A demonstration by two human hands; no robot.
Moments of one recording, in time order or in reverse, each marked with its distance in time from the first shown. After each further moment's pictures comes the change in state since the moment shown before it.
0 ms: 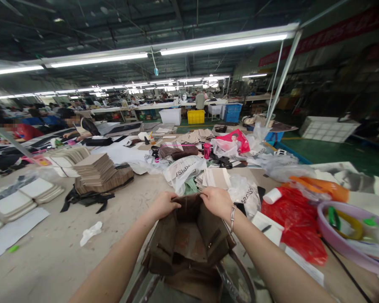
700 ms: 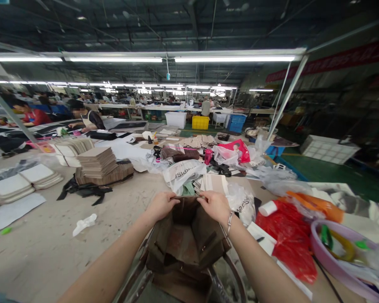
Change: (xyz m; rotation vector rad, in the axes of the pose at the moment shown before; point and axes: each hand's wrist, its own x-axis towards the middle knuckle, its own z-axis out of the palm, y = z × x) left_hand -0.007 0.001 0.012 0.033 0.175 0.042; right_hand -0.003 0.008 0.008 0.130 0.073 -0.031
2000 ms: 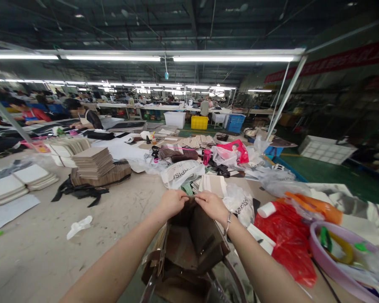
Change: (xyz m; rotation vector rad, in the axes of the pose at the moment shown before) left_hand 0.029 0.035 0.015 0.222 0.017 0.051; right_hand 0.015 0.013 0.008 0.358 -0.092 -0.131
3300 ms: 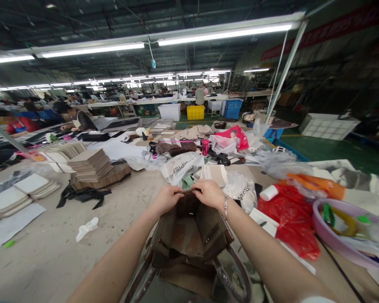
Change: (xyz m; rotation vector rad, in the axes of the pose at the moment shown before) left_hand -0.007 -0.015 -0.005 -0.358 -0.086 0.017; right_hand 0.012 -0.004 -0.003 -0.182 0.027 -0.125
